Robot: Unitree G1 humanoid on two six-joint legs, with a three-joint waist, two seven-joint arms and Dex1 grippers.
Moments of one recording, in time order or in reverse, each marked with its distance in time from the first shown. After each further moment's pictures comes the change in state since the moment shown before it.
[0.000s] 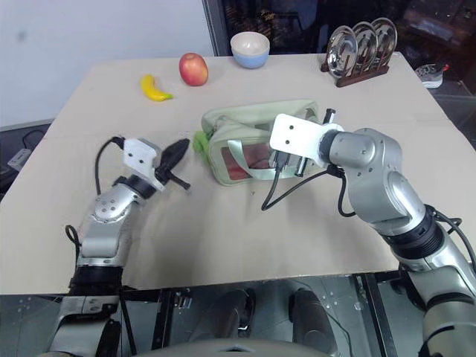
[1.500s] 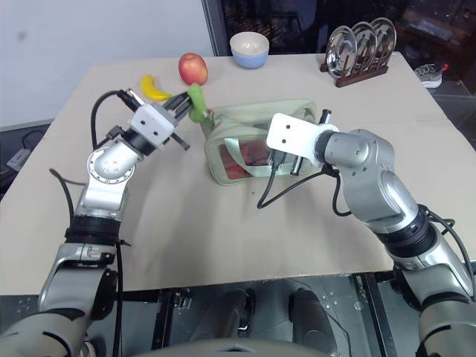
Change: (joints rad) left arm -0.351 0.089 -0.124 0.292 0.299 -0.439 0.044; right arm -0.001 0.030 0.006 0.037 0.011 -0.023 -0.031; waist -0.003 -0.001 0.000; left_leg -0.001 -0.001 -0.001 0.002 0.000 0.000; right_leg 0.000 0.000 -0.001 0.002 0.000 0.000
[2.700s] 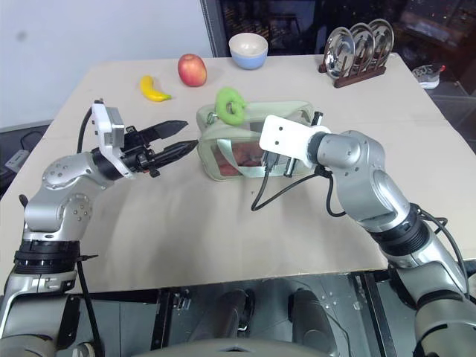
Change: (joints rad) left arm 0.277 0.157 0.117 -0.366 -0.770 0.746 -0.514; right arm -0.013 0.030 0.025 0.023 0.019 -0.019 -0.015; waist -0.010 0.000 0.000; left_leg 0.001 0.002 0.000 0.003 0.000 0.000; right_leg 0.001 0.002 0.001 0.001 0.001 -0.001
